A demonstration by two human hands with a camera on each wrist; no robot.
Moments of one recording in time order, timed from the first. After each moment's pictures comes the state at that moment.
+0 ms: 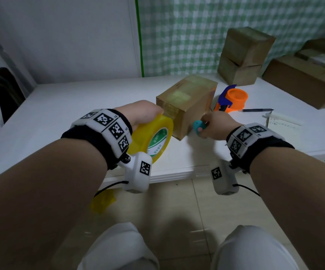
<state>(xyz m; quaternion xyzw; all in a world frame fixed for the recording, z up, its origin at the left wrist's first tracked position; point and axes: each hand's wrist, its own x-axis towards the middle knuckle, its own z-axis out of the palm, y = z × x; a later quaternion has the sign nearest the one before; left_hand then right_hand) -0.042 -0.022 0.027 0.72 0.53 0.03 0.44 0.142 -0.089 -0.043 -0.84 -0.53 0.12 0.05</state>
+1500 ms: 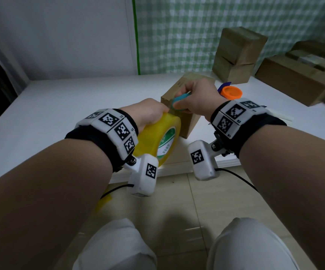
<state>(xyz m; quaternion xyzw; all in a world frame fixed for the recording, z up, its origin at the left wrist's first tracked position) -0.041 -0.040 0.021 0.69 0.52 0.08 0.49 0.093 -0.072 0.008 -0.77 -0.46 0.21 0.39</state>
